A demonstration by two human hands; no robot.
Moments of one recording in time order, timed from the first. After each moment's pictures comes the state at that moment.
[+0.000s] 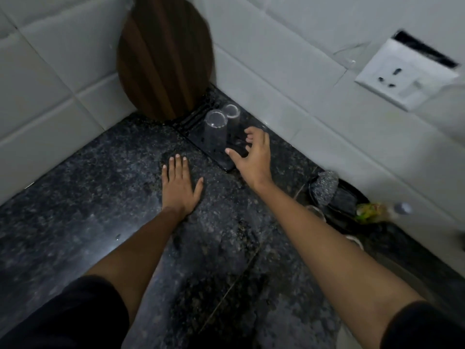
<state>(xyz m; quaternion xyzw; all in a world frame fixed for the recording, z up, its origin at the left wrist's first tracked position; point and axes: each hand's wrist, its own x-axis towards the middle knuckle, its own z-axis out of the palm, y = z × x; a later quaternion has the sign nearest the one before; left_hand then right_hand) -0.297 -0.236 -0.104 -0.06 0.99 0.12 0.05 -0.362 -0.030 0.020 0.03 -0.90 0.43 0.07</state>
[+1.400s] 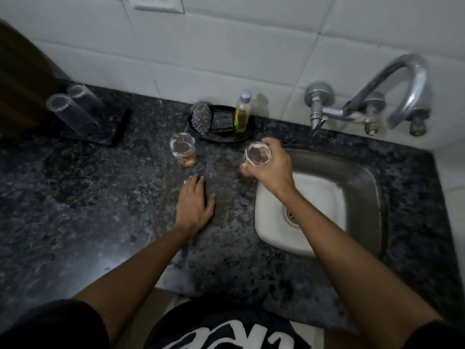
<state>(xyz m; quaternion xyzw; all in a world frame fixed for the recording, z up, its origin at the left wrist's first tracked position) -0.101 0.043 -0.077 0.23 0.95 0.20 0.05 -0.069 0.291 0.025 -0.22 -0.87 0.43 0.12</state>
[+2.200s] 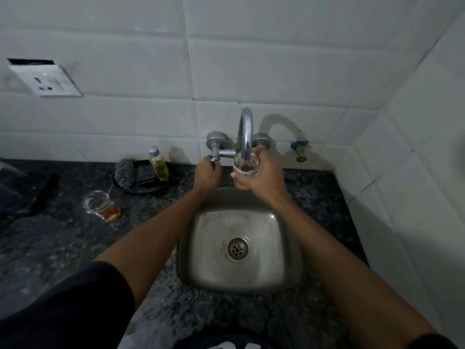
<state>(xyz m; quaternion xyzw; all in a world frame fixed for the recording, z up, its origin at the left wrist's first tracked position) -0.132 0.376 0.048 0.16 0.88 0.45 0.09 0.020 0.484 0.128 -0.22 -0.86 0.39 0.23</state>
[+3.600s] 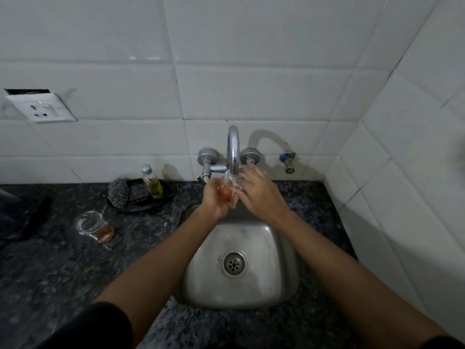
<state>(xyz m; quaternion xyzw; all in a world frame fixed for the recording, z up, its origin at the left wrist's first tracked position) -0.076 0.395 0.081 -0.10 0.41 0.79 0.44 0.037 0.504 0.124 0.00 -0.96 0.11 0.26</state>
